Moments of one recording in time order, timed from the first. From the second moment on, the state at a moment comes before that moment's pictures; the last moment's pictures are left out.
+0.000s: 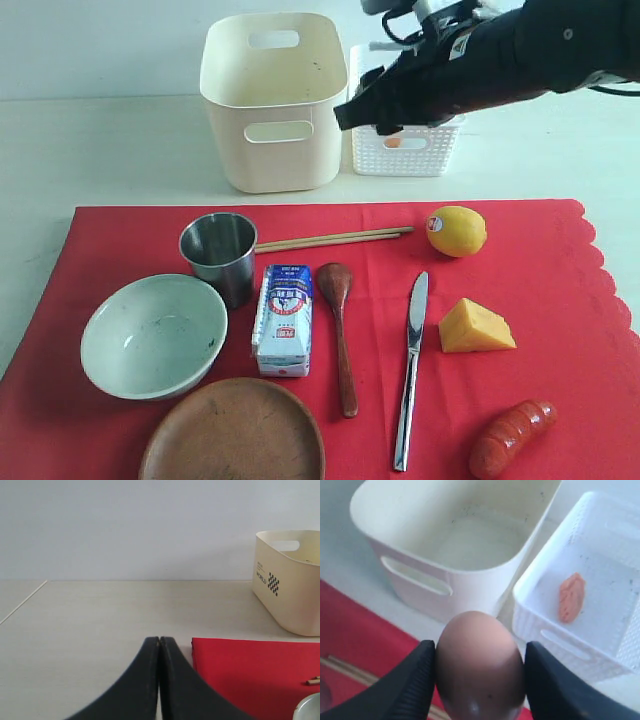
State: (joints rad) left arm 0.05 0.01 0.00 -0.01 0.19 0.05; right arm 0.48 1.67 -1.07 0.16 0.15 -0.17
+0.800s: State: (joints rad) left arm 0.05 0.01 0.00 -0.01 0.19 0.05; right arm 0.28 2.14 -1.50 0.16 0.14 0.05
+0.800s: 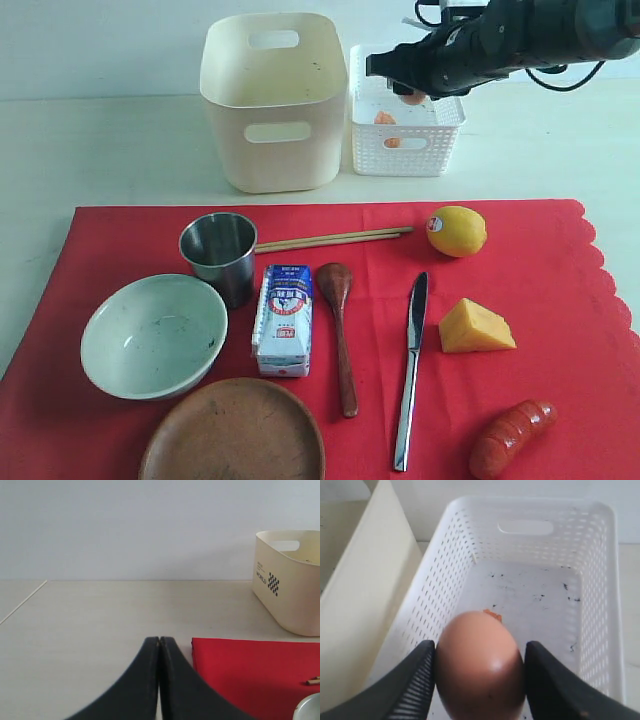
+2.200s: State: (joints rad) left arm 0.05 0.01 0.00 -0.01 0.19 0.05; right arm 0.28 1.48 -1.17 0.15 0.60 0.05
